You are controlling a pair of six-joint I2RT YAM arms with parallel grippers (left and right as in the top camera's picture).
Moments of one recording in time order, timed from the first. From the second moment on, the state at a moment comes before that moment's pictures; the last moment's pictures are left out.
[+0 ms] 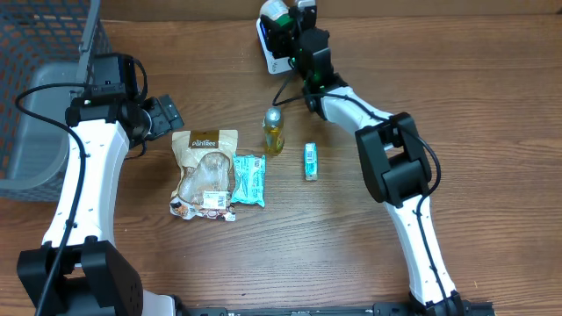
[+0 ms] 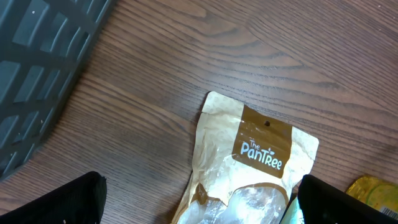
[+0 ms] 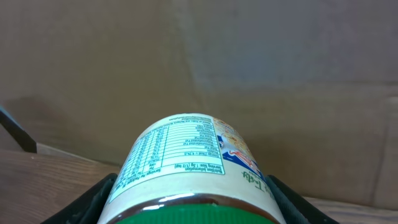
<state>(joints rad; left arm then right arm) 0.10 1.64 1.38 -0.91 -0.04 -0.39 0.39 2.59 1.94 0.57 -0.02 0.28</state>
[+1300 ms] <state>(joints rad) 0.10 1.64 1.38 -0.91 -0.04 -0.39 -0.35 2.02 1.52 -0.97 0.08 0.28</state>
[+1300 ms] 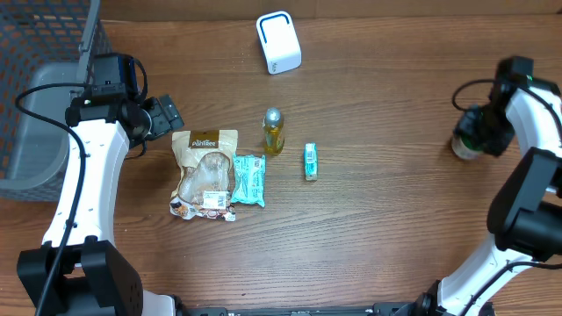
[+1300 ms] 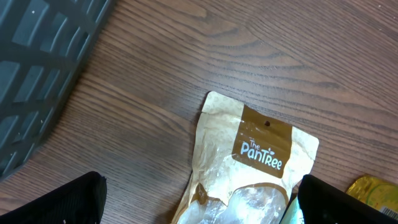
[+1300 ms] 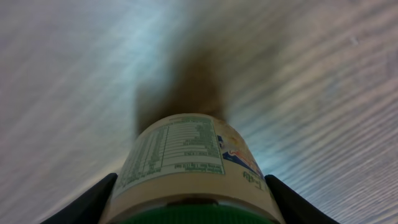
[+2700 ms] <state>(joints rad) 0.10 1.64 1.38 -0.91 -0.04 -0.39 0.08 2.00 1.80 -1.16 -0.15 0.28</state>
